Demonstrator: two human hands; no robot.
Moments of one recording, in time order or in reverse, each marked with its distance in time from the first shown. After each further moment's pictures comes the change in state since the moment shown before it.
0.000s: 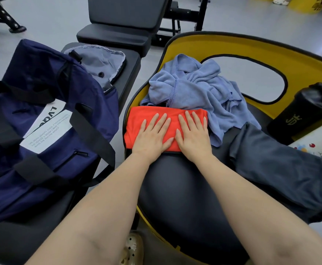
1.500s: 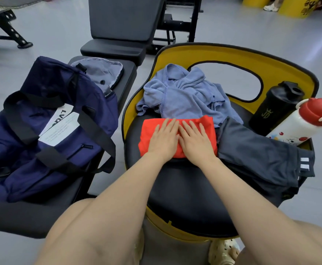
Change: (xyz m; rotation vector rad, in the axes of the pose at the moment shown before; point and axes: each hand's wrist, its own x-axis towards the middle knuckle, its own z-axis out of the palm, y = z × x) left_hand -0.027 0.069 -0.045 -0.194 -0.021 -0.017; right_hand -0.054 0.009 -0.056 -0.097 -0.191 -0.078
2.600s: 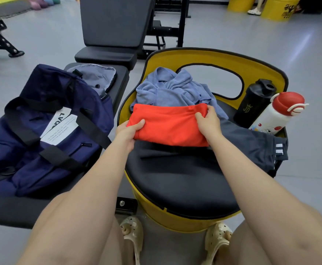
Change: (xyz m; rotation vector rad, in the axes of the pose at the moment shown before) left_hand -0.023 -0.048 -0.047 -1.635 0.219 -0.622; right_hand -0.010 0.028 -0.073 0.985 0.278 0.645
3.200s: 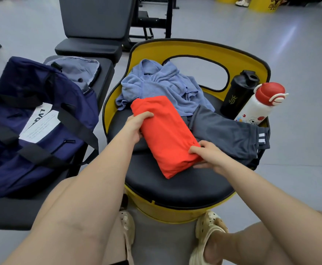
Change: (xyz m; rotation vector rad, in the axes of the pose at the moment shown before) left_hand -0.010 -0.009 0.057 0.133 -0.077 -0.201; right_hand -0.066 0.063 -0.044 0.109 -0.390 0.434
